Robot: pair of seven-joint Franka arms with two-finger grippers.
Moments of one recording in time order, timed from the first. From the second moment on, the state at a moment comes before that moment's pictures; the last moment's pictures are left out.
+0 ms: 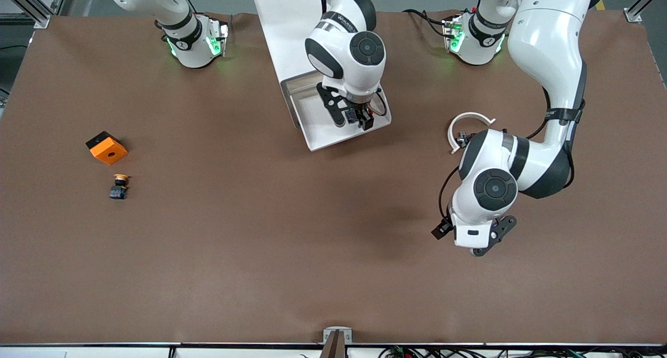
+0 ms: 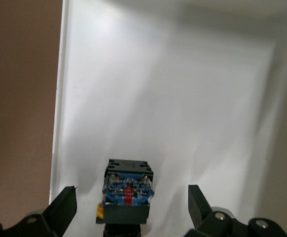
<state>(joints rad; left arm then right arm) -0.28 0.67 -0.09 -1.34 0.13 1.96 -1.07 0.97 0.62 -0.01 -1.39 0.11 1.90 2.01</state>
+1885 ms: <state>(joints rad) -0.28 0.57 -0.21 -1.36 0.05 1.96 -0.98 0.82 0.55 -0.04 -1.22 0.08 1.64 1.75</state>
